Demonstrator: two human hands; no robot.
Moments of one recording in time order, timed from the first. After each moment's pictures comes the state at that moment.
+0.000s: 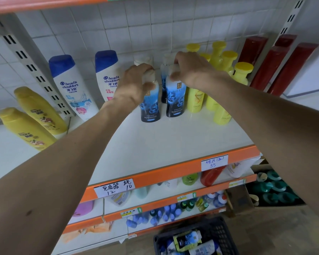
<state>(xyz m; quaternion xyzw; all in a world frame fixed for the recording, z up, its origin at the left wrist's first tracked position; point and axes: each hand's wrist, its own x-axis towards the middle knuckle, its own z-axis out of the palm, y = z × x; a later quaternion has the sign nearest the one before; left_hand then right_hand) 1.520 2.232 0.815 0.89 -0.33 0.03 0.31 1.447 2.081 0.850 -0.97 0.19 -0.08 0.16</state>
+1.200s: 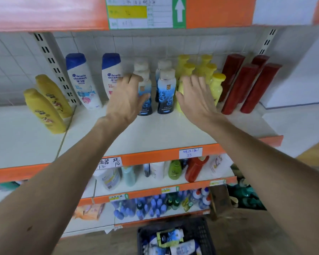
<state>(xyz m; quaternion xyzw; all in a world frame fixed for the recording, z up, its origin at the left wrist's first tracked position) 1.424 2.265 0.818 0.90 -0.31 0.20 0.24 1.339 2.085 0.813 -0.96 0.11 -0.27 0.00</state>
